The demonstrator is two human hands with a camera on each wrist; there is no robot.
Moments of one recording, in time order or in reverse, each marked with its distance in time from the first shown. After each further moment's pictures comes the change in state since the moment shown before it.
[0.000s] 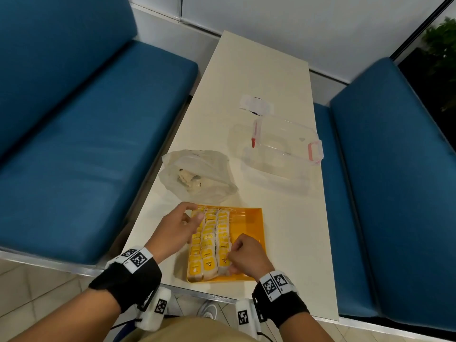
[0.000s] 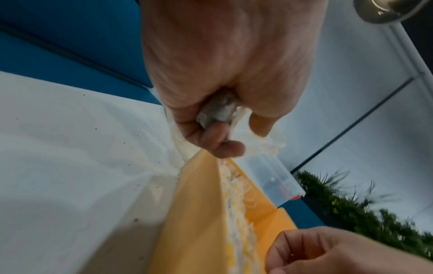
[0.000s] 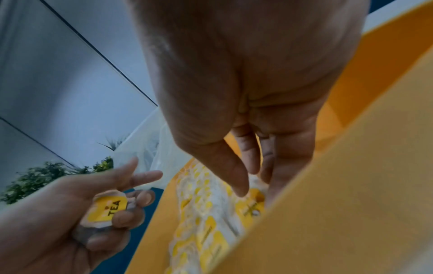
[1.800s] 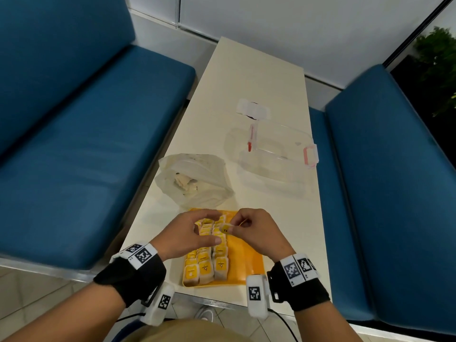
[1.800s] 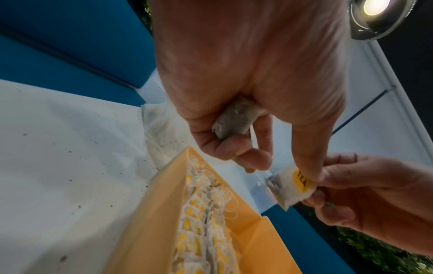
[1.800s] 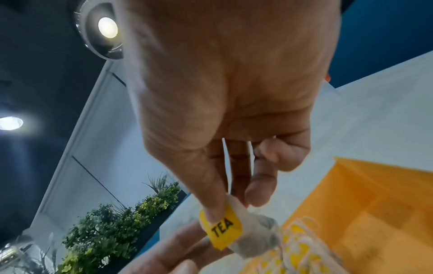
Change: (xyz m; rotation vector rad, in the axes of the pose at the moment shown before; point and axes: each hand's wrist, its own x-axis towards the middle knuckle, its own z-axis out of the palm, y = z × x) left_hand -0.005 0.029 0.005 0.031 -0.256 0.269; right_hand -0.017 -0.057 -0.062 -0.044 0.095 -0.418
